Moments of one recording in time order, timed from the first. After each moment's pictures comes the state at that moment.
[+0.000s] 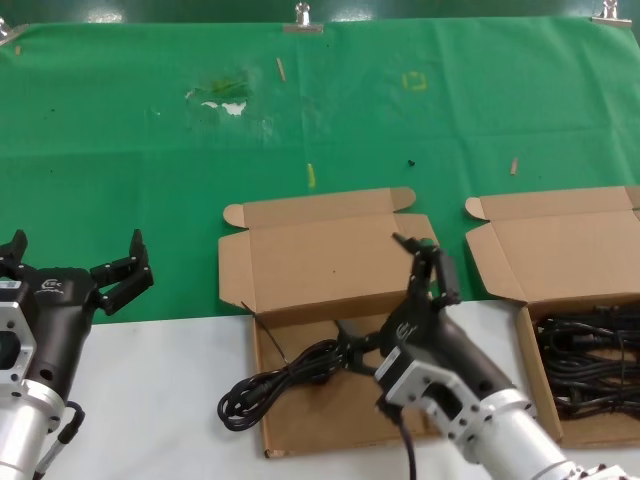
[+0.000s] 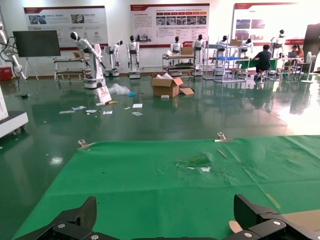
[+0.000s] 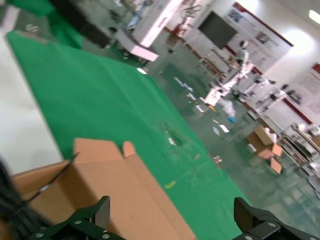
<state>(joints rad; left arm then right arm) 0.00 -0.30 1.60 -1.60 -1.80 0.00 0.00 0.17 0.54 -2.39 1.76 2.27 0.41 -1.02</state>
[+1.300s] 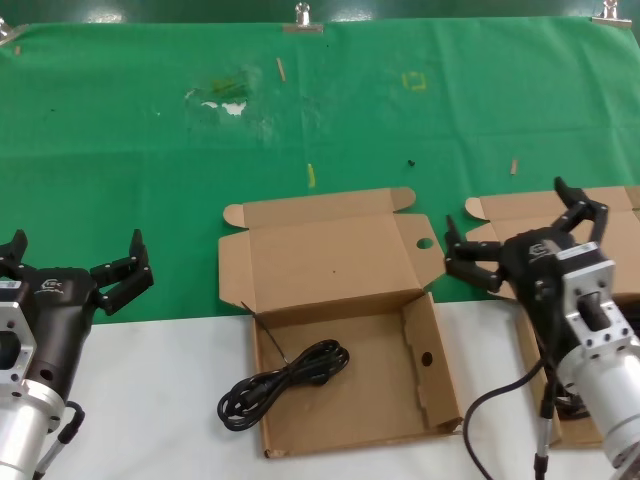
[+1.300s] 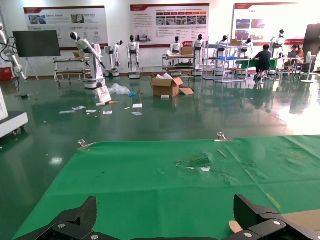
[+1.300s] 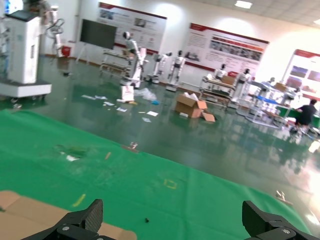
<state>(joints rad) 0.00 -0.30 1.60 -1.60 -1.80 0.00 0.00 0.05 0.37 -1.83 1.65 1.94 0.12 -0.30</state>
